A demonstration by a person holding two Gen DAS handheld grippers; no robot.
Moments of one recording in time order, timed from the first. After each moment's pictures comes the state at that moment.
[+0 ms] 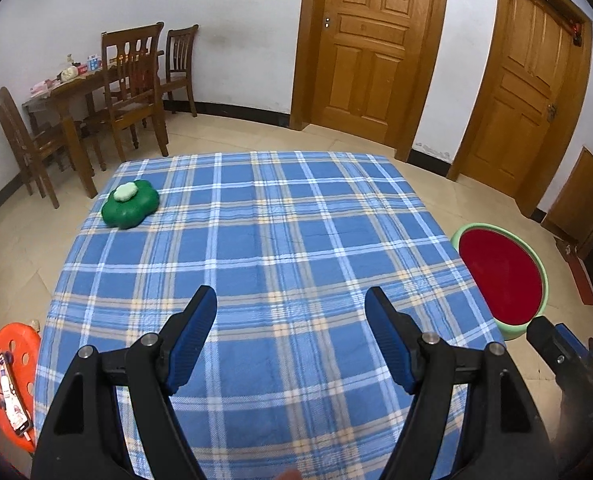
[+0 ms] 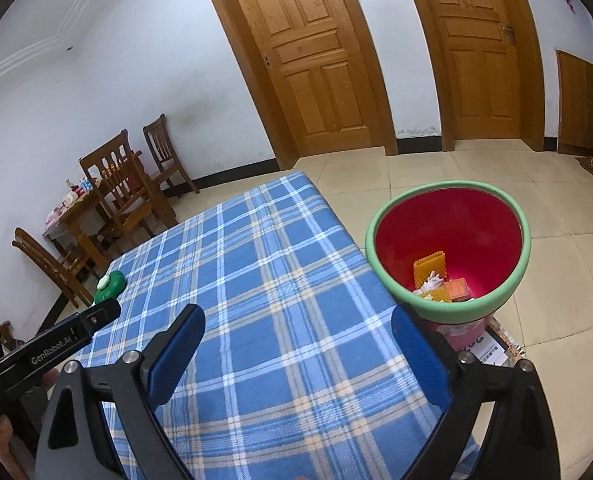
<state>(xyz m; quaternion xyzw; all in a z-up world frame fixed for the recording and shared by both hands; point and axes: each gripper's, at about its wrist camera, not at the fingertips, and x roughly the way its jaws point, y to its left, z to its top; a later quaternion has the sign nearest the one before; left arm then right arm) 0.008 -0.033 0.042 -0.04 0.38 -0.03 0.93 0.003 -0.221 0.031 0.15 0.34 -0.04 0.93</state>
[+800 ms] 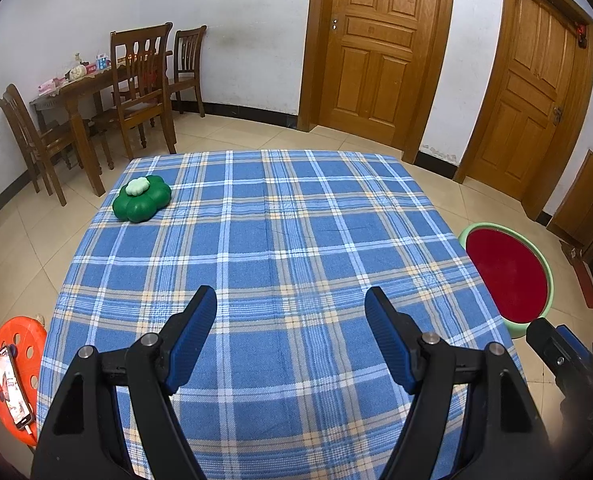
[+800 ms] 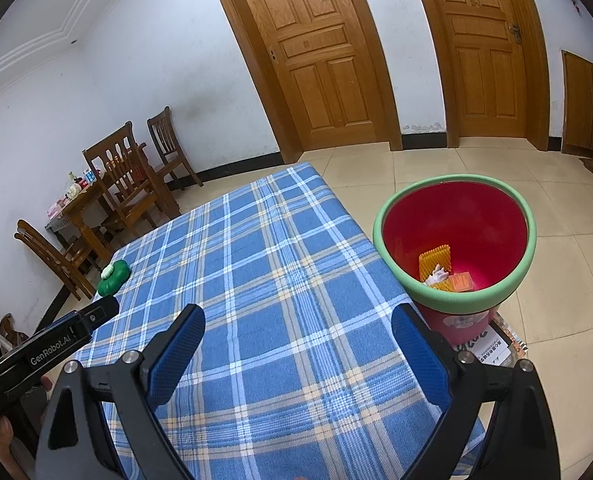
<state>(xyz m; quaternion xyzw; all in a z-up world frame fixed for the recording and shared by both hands) 0.000 -0.027 0.038 -0.04 0.37 -0.02 0.93 0.000 -0.213 0.027 0.15 0.35 -0.03 0.92</state>
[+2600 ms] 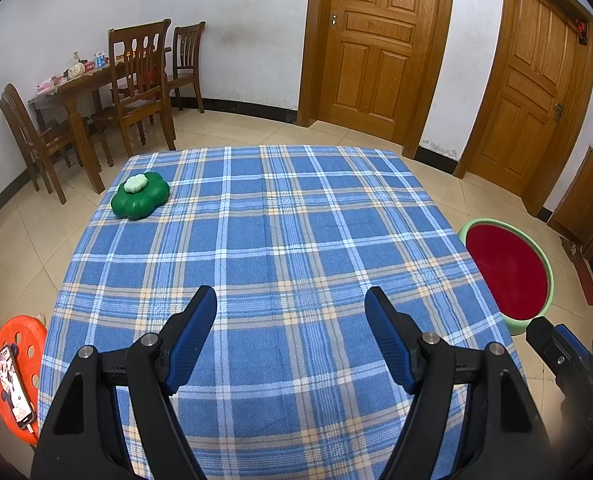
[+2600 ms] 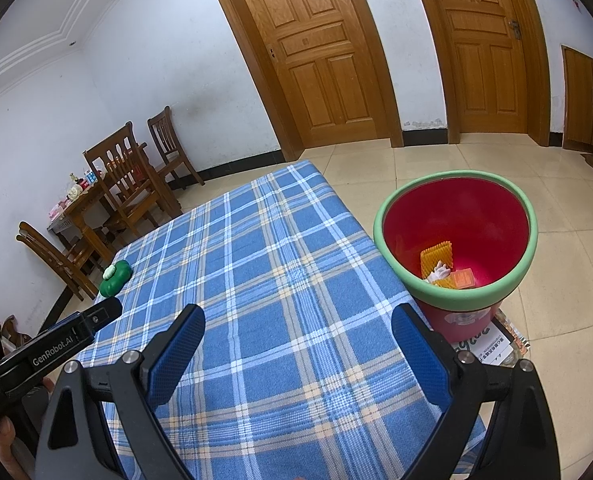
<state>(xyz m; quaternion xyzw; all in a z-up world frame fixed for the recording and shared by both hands) -0.001 -0.029 0.038 -0.04 0.38 -0.02 0.93 0.000 -0.213 0.028 0.15 0.35 -0.03 0.92</state>
